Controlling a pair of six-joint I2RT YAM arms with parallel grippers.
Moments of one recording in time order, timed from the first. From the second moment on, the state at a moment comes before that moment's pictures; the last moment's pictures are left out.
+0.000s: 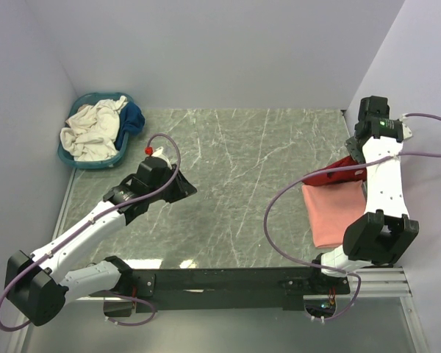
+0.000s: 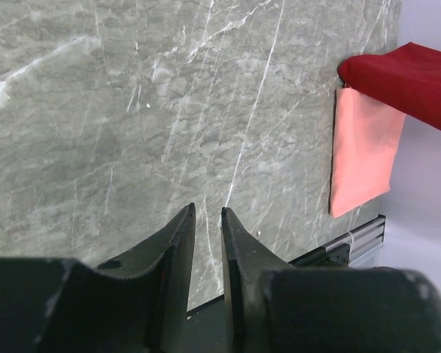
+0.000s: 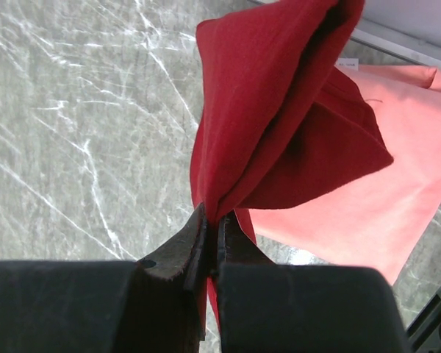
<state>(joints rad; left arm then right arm) -0.60 1.06 0.83 -0.39 0.06 -0.88 -0.23 1.49 1.60 -1.14 0.40 0.93</state>
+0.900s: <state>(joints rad) -0.70 1.14 0.81 -0.31 0.06 -0.89 -0.23 1.05 1.23 -1.12 0.40 0.96</state>
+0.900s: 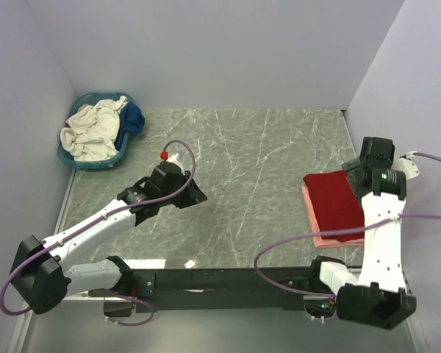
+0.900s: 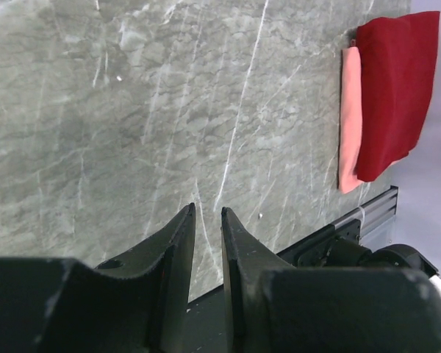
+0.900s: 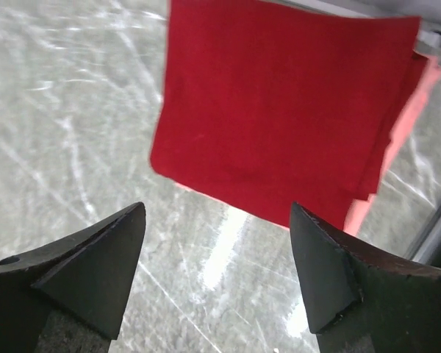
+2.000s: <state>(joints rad) -0.67 1.05 0.78 -0.39 -0.27 -0.87 0.74 1.27 0.89 -0.37 0.25 0.81</state>
